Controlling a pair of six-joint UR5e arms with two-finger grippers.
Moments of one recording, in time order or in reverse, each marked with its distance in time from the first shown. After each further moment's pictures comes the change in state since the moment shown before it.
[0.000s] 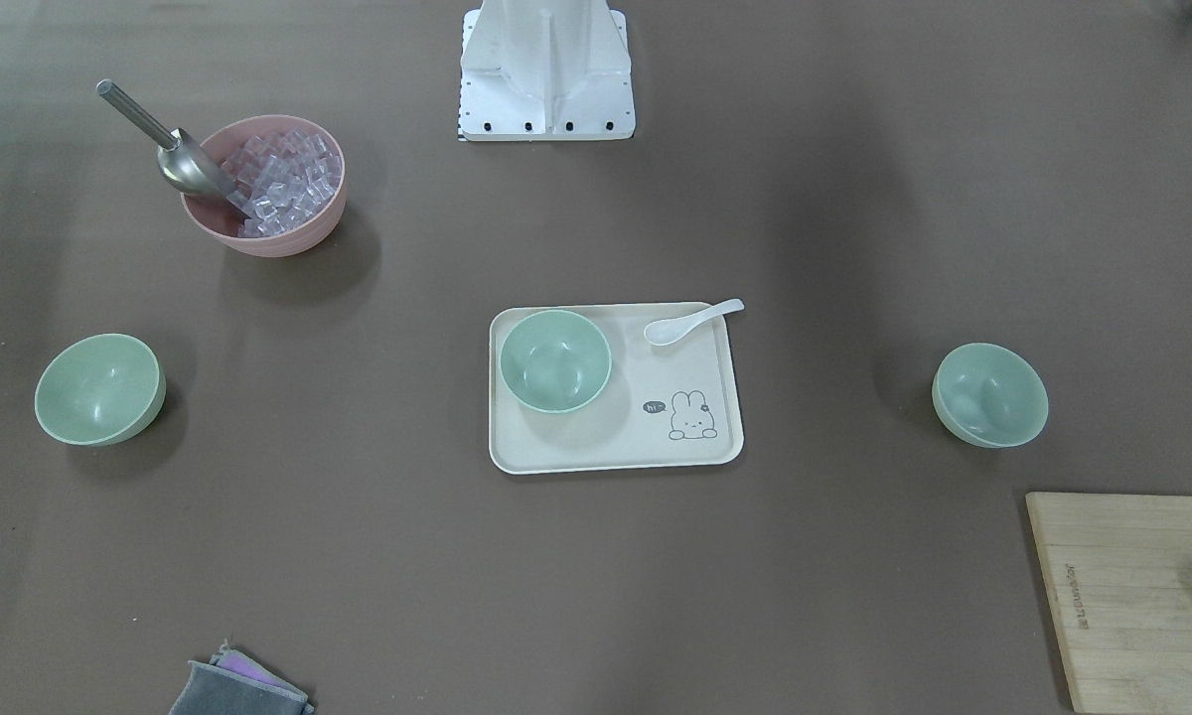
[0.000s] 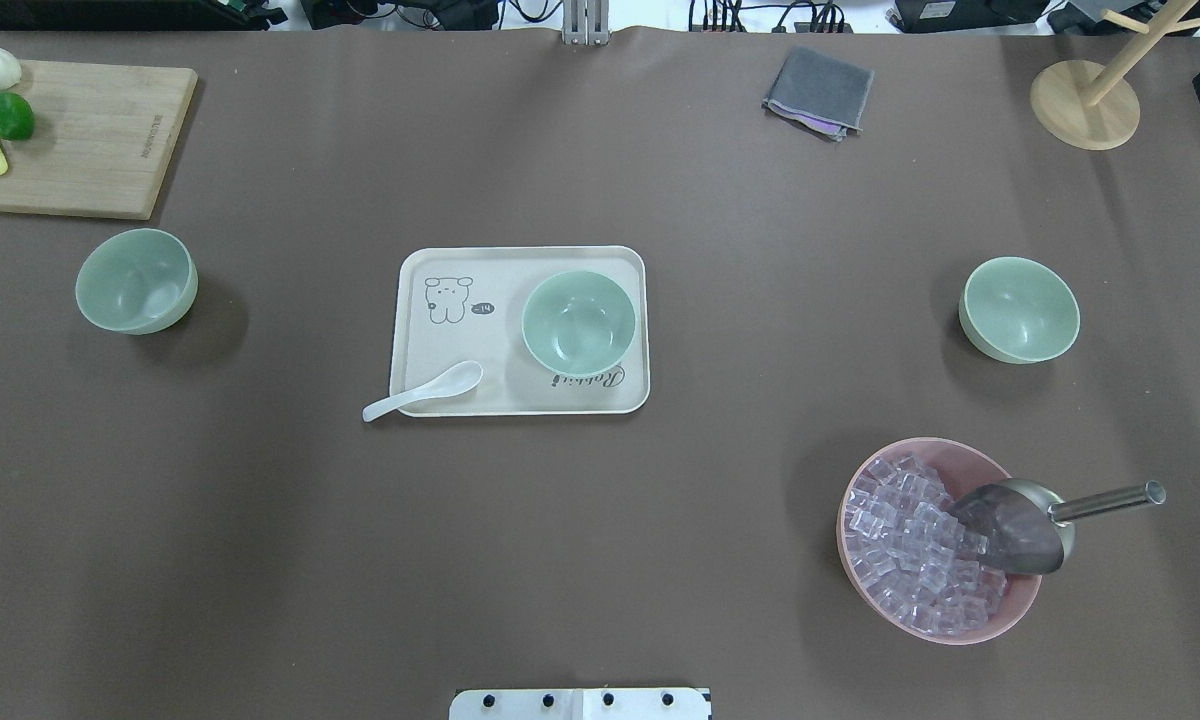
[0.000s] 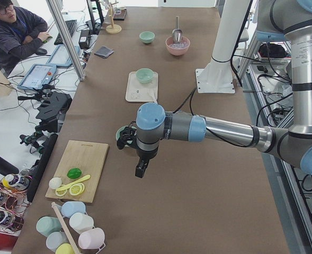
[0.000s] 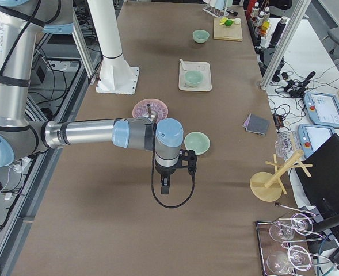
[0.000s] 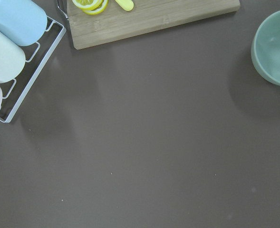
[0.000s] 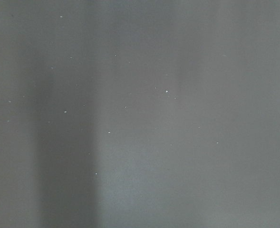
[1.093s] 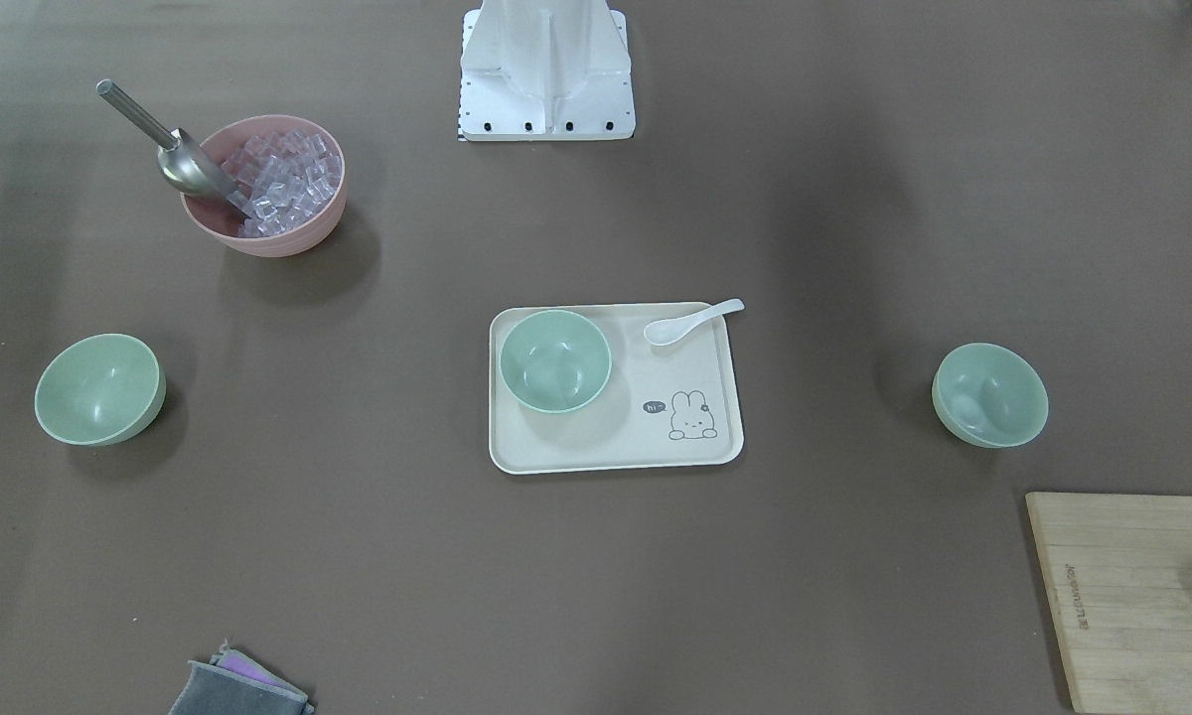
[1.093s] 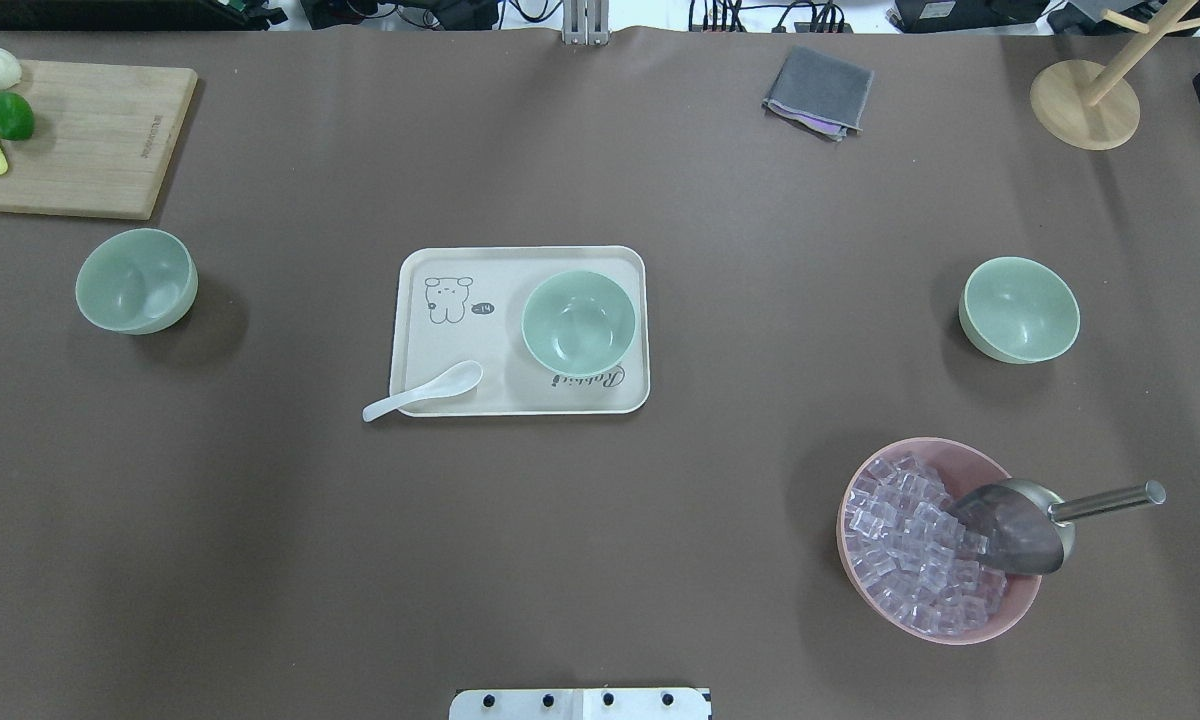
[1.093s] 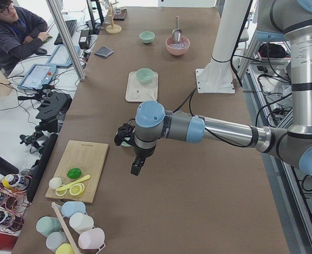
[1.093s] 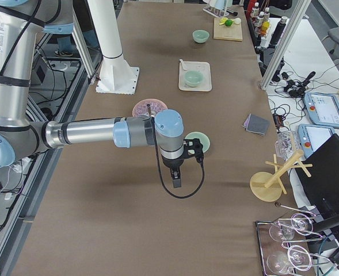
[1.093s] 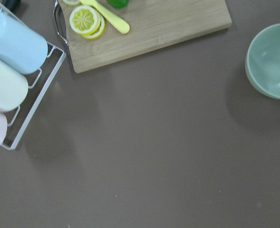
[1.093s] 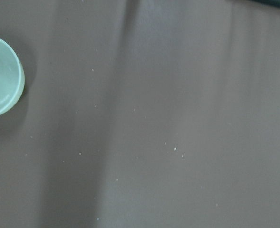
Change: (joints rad) left arm 0.000 -0.006 0.038 -0.258 0.002 -0.006; right arm 0.000 0.005 0.007 0.265 0.000 0.015
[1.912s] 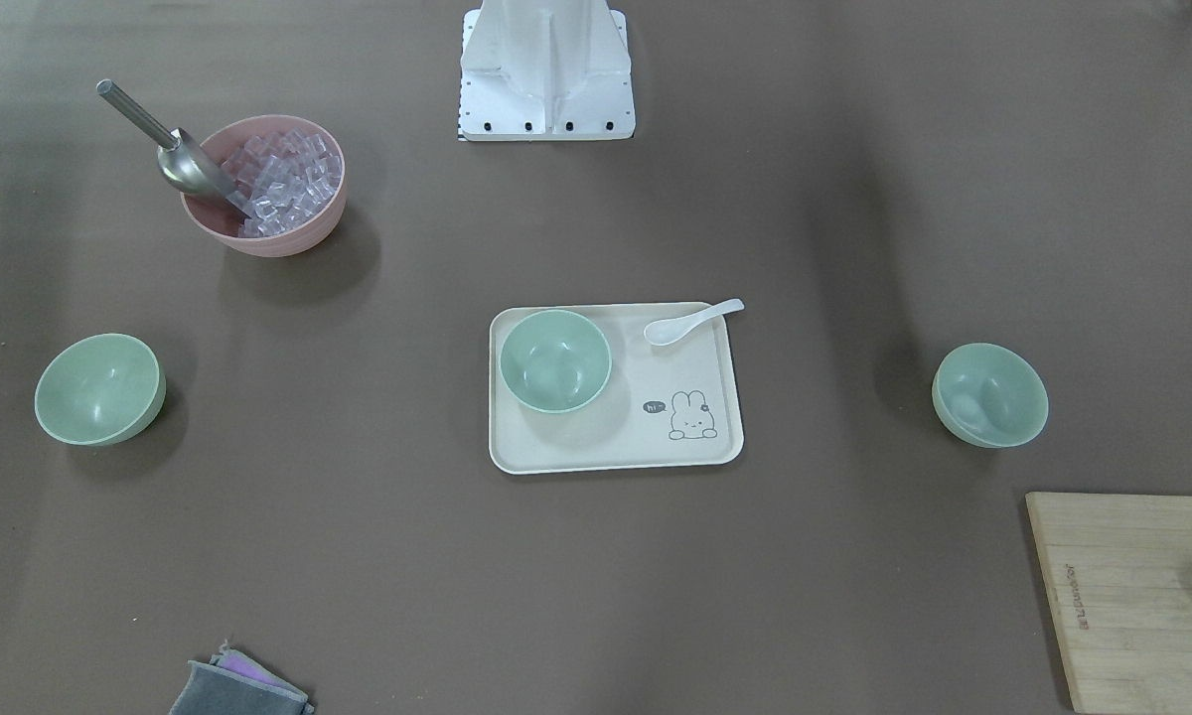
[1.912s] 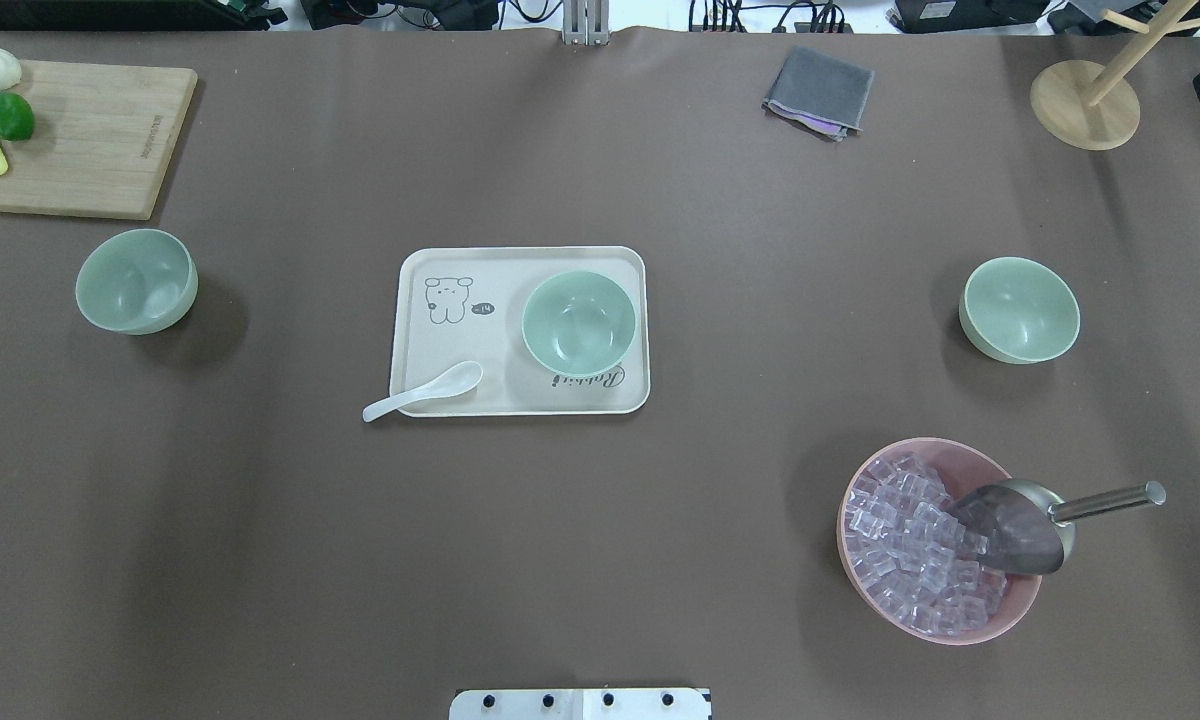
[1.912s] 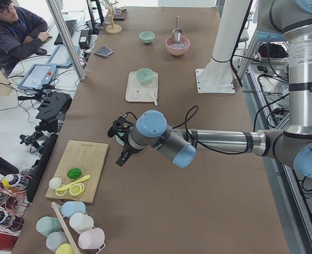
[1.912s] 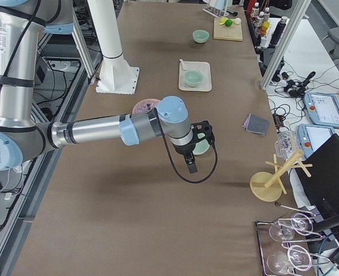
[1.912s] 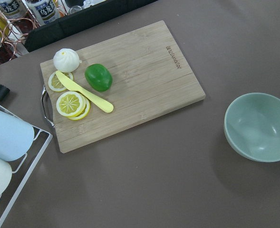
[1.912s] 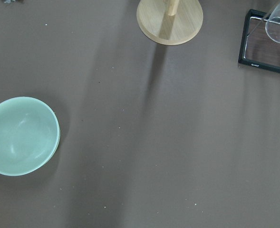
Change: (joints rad) left arm 0.052 -0.055 0.166 -0.436 -0.127 -0.322; right arm -0.006 0.055 -0.002 0.112 0.042 0.148
